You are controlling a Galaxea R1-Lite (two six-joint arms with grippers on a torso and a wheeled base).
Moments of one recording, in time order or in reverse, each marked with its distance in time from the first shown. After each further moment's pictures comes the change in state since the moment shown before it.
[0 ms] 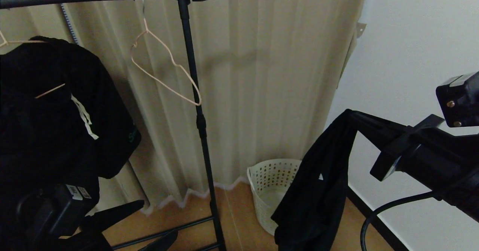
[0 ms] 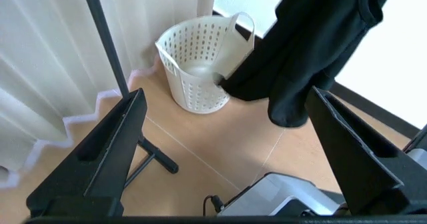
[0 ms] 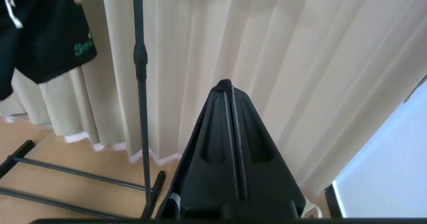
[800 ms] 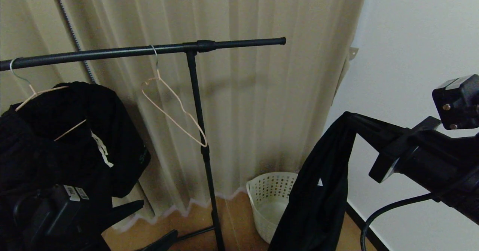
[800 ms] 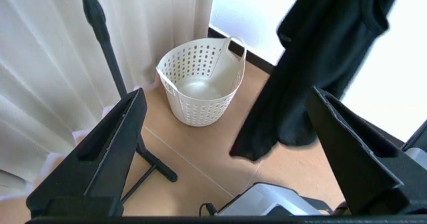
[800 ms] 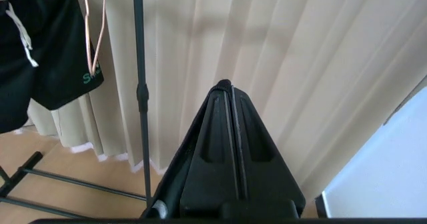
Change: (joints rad) left arm -0.005 -0.012 0.000 0.004 -0.004 0.000; right arm 0.000 0.005 0.006 -0.001 0.001 0.000
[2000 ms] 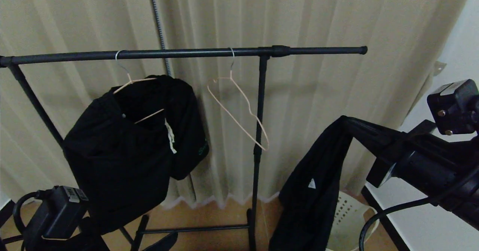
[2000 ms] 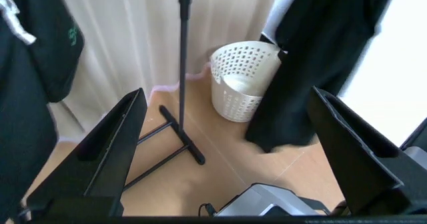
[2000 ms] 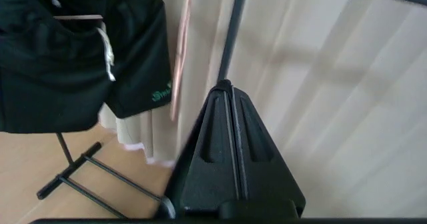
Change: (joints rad) left arm -0.007 -0.001 0.000 0.002 0.000 0.001; right arm 0.001 0.004 0.011 0.001 0.000 -0.002
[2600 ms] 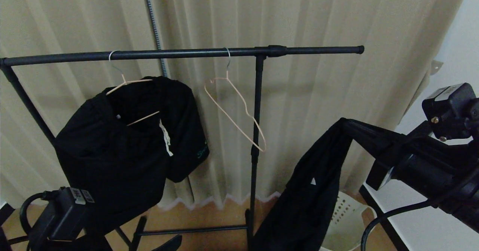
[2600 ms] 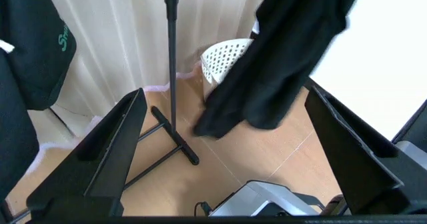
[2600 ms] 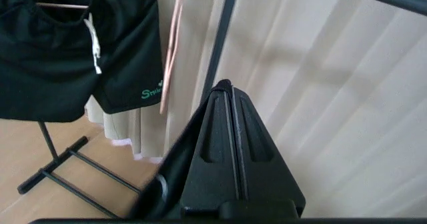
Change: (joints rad) left arm -0.032 0.018 -0.012 -0.001 0.005 -0.009; right arm 0.019 0.000 0.003 0.006 -0.021 -0.053
